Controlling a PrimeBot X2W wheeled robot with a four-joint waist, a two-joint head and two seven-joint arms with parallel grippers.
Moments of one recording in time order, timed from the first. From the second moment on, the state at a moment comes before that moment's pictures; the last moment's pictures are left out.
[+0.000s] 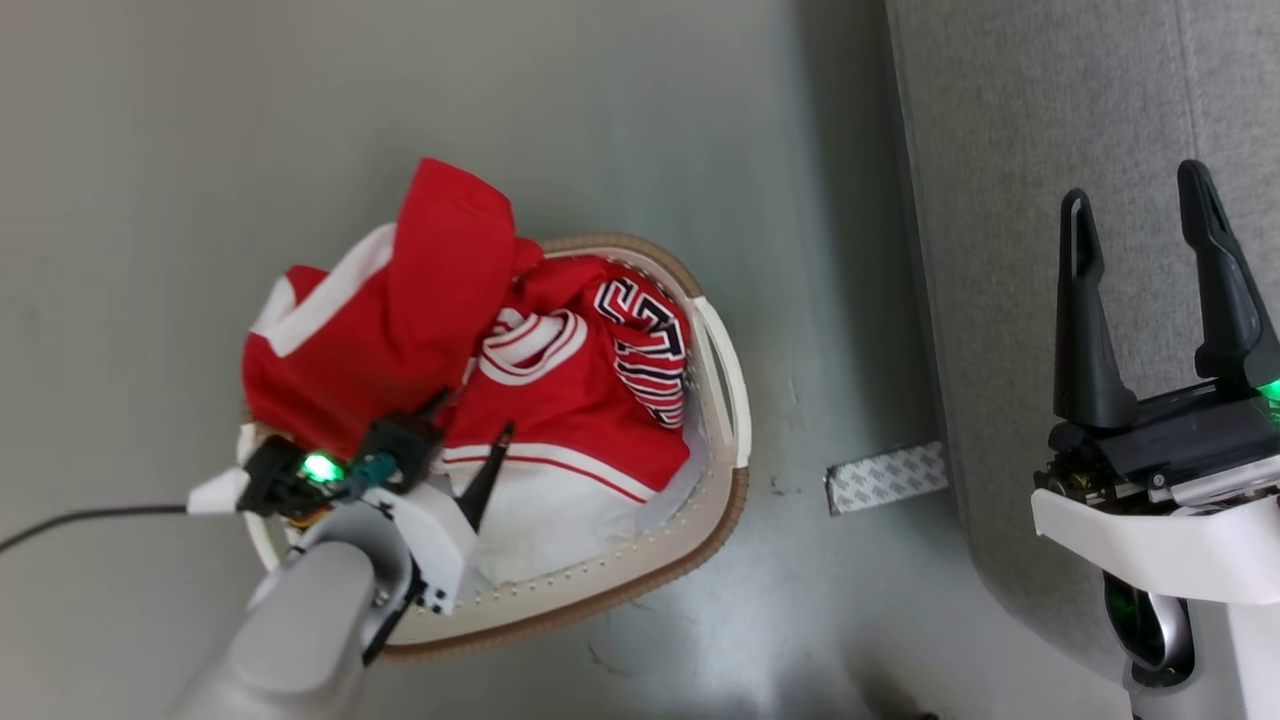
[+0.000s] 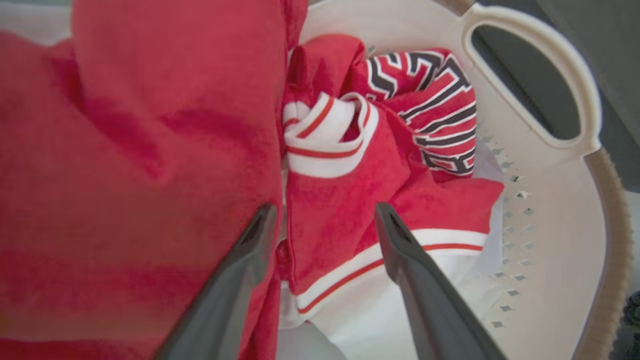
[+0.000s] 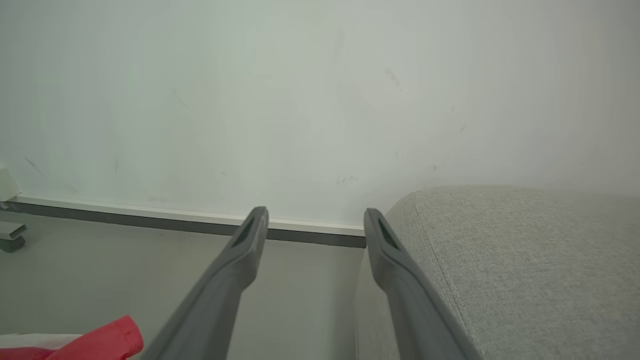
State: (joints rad) left arm -0.67 0.24 -0.55 0.83 -0.15 -0.11 -0.26; right arm -0.39 -0.05 0.09 -0.15 0.17 0.13 -0.26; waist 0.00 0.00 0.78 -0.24
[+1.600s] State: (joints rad) left arm -0.47 0.19 -0.62 0.66 -0.33 -0.13 -0.26; right arm -0.27 -0.05 0.04 -0.04 0.19 0.13 -0.26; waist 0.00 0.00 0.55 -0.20
